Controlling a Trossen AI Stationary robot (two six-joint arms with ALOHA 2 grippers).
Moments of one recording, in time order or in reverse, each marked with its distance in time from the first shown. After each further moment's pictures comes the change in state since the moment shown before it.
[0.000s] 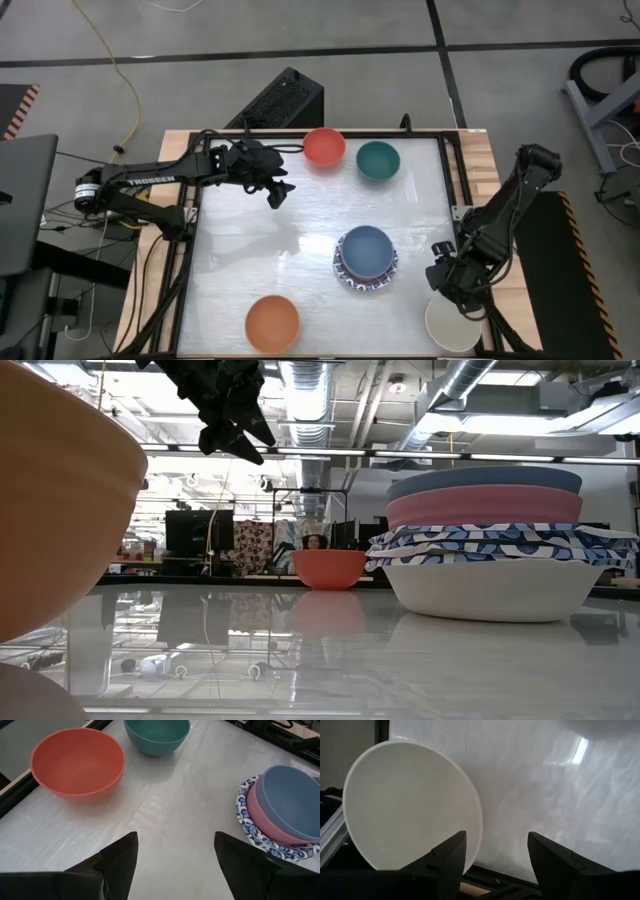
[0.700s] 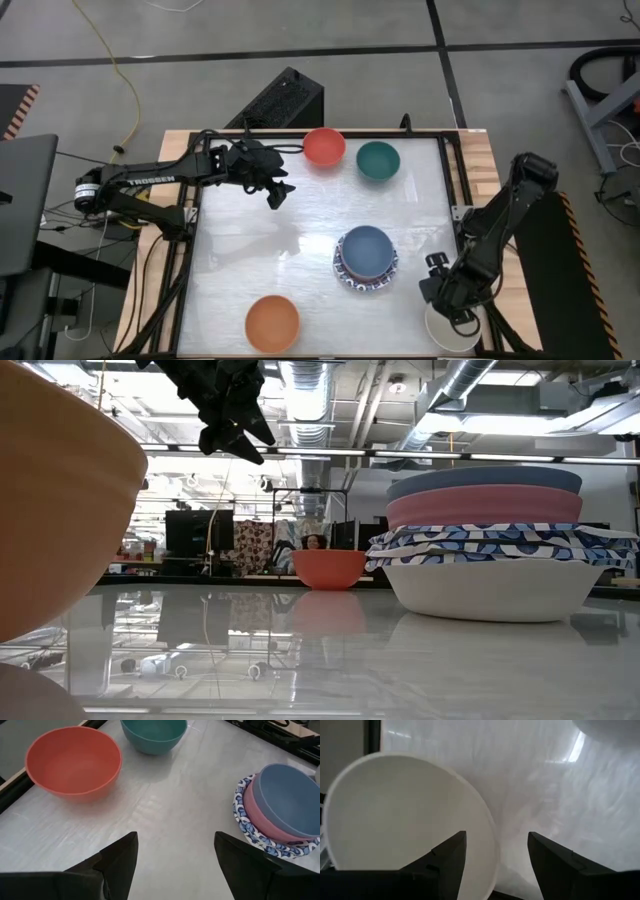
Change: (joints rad) left arm 0.000 0.000 0.000 -0.002 0.015 0.000; right arm 0.030 0.147 -0.004 0.117 0.014 0.015
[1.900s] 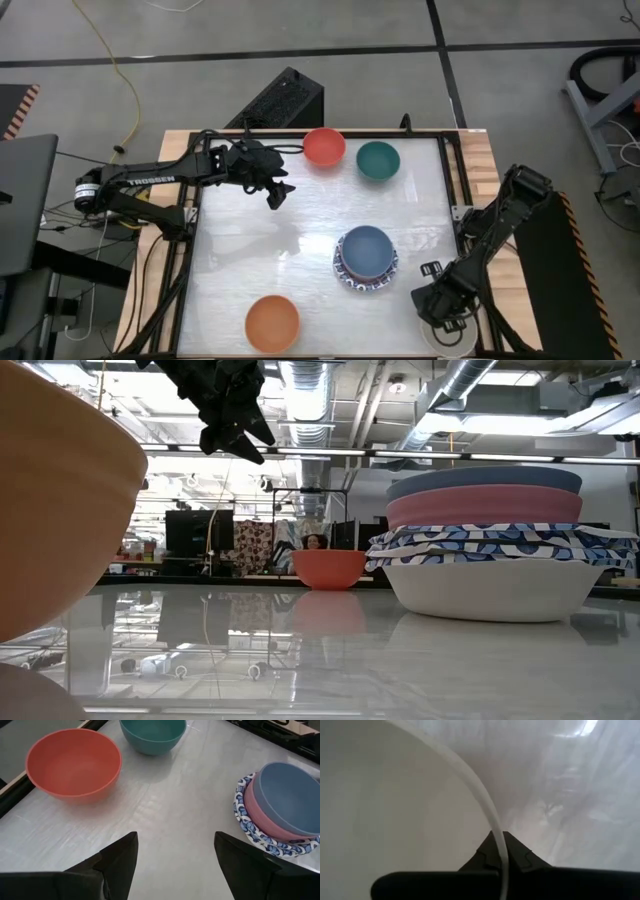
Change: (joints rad) left arm 0.000 0.000 0.000 0.001 -0.001 0.017; right arm -0.029 0.185 -0.001 0.074 -0.106 -0.026
